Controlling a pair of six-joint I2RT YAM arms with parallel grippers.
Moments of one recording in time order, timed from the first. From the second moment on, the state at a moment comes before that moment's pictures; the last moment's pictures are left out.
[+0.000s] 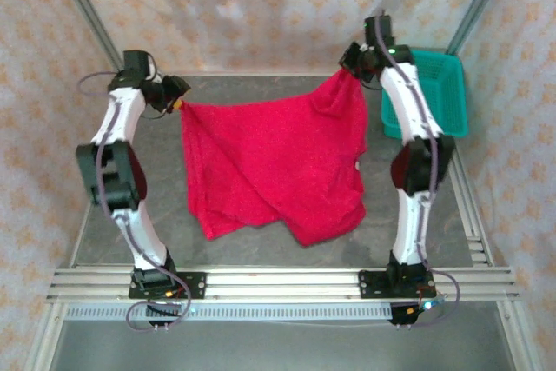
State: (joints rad) left arm 0.20 1.99 1.75 -0.70 0.43 -0.70; right arm 0.15 2.21 2.33 -0.91 -0.19 0.70
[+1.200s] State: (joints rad) left arm 0.00 2.07 1.47 -0.60 0.17 -0.66; right arm 0.20 2.09 1.54 -0.74 -0.12 0.71
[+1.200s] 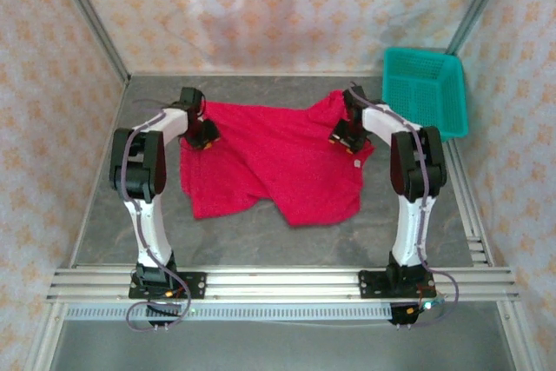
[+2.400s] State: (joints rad) left arm -0.33 1.26 0.68 -0.82 -0.24 -0.73; right arm 0.32 1.30 0.92 -0.87 -0.09 0.68
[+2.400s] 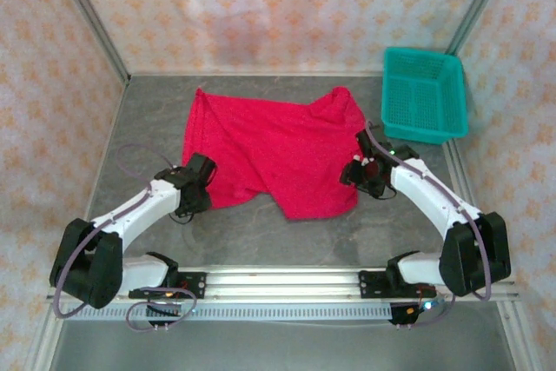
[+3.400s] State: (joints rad) left arm -0.33 1.37 0.71 -0.79 -0.29 -0.72; right arm 0.32 1.35 0.92 -0.83 -0.15 0.68
